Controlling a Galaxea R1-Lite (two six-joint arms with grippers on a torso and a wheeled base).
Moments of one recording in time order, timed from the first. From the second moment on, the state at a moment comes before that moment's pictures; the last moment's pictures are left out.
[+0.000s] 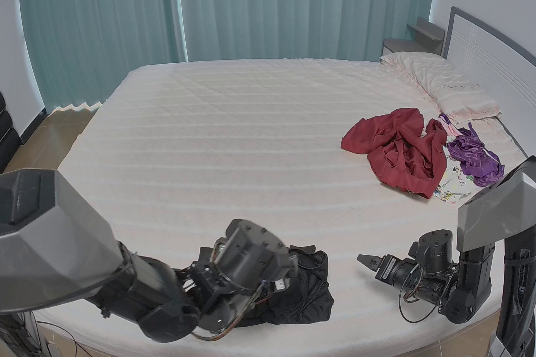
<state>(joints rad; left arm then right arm) -0.89 2.00 -0.78 -0.49 0.39 -0.85 0.41 2.31 -0.19 -1.55 -0.04 0.79</state>
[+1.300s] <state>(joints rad) -0.42 2.13 -0.15 -1.25 0.03 -1.00 0.59 2.28 -0.54 -1.15 -0.07 0.54</state>
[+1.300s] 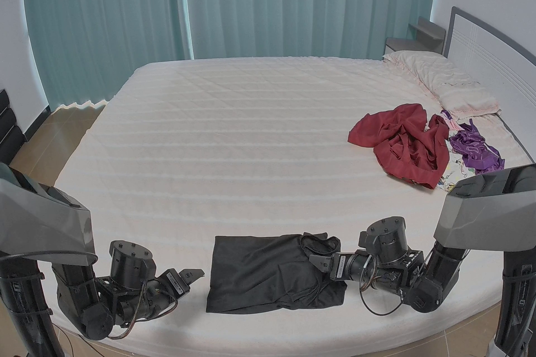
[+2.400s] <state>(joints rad) -0.36 2.26 -0.14 -1.31 0.01 -0.93 0.50 2.35 -0.80 -0.76 -0.35 0.26</state>
